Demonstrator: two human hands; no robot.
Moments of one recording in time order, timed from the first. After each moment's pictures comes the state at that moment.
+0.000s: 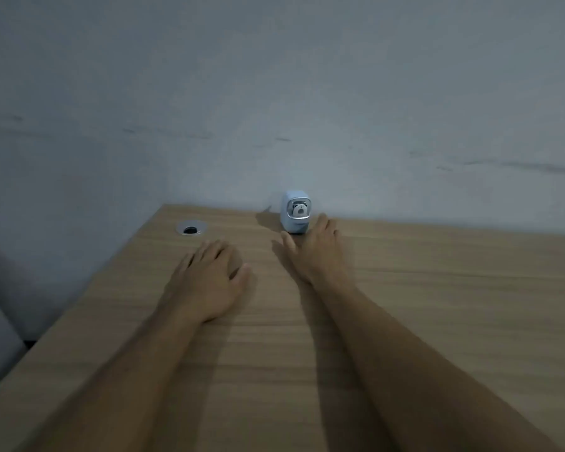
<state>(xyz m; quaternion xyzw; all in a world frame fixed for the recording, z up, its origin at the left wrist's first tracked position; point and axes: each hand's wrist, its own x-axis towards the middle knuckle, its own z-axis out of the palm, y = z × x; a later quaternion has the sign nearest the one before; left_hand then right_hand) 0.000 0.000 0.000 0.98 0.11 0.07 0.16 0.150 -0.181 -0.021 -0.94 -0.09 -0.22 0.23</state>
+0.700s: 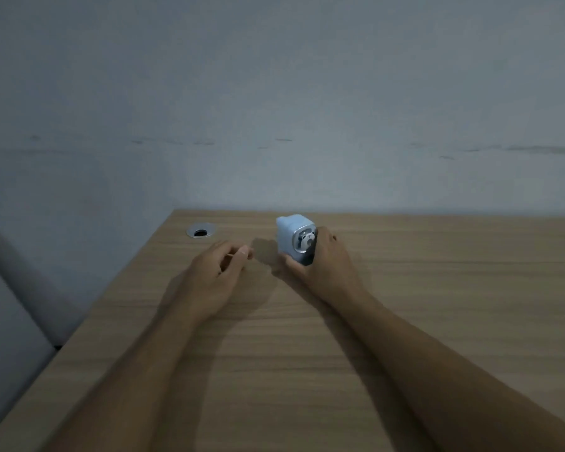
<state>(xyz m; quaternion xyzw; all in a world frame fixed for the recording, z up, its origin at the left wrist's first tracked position) -0.028 -0.005 0.017 0.89 0.04 0.21 0.41 0.083 -0.211 -0.011 -0.90 -0.16 -0.15 0.37</state>
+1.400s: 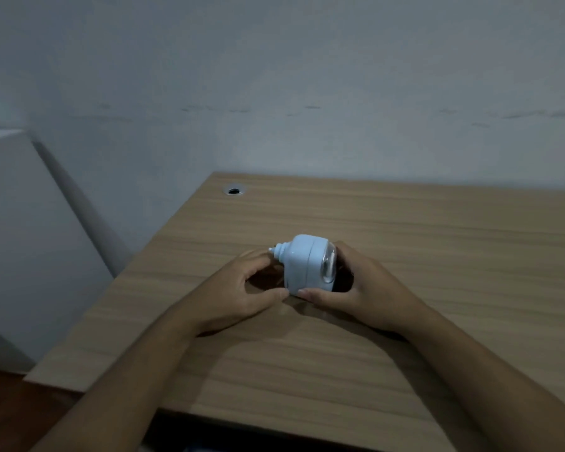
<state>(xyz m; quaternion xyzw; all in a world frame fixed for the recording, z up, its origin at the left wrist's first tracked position) -0.156 -0.046 0.014 0.91 -0.11 0.08 0.38 -0.056 -0.303 0.010 -0.82 -0.39 0.02 0.42</state>
